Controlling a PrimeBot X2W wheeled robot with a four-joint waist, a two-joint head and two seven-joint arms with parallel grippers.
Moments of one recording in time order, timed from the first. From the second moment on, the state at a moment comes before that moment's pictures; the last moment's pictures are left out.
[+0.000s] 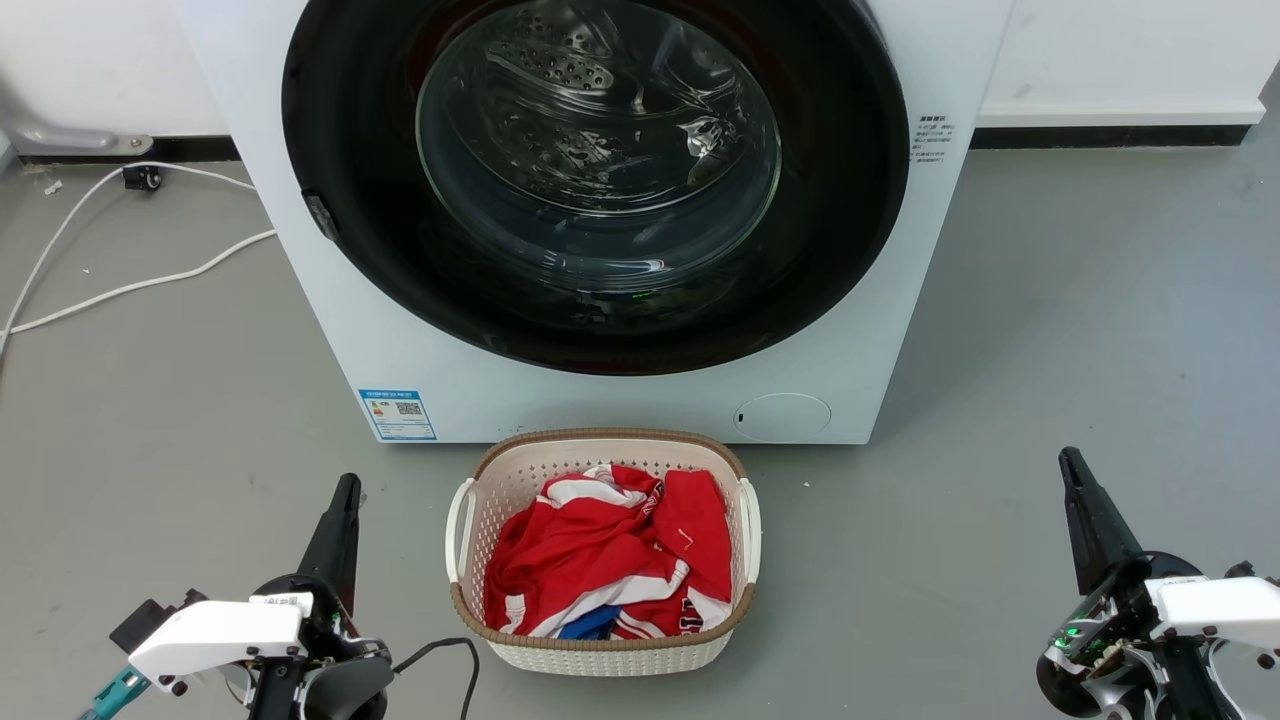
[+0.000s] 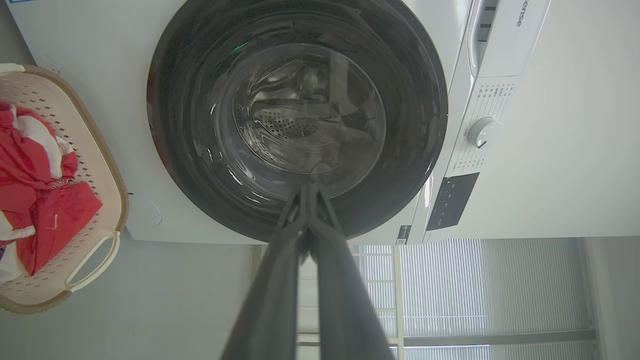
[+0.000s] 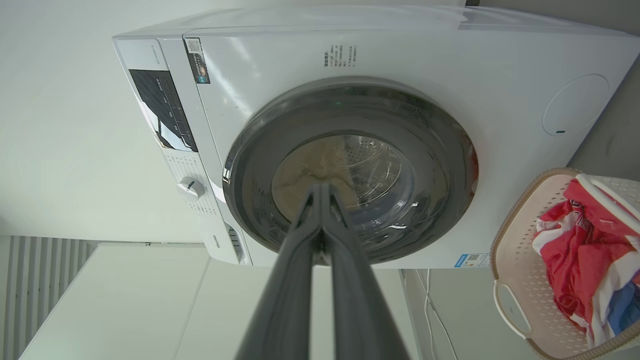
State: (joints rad) left arm -0.11 0.05 0.11 0.25 -1.61 -0.13 0.11; right arm -0.10 -0.05 -0.11 0.25 1.62 0.13 0.11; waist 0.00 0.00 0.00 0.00
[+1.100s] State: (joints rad) left arm -0.06 0.05 0.10 0.26 -1.55 -0.13 0.07; right arm -0.05 -0.05 -0.12 0.27 1.54 0.13 0.08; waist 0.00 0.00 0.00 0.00
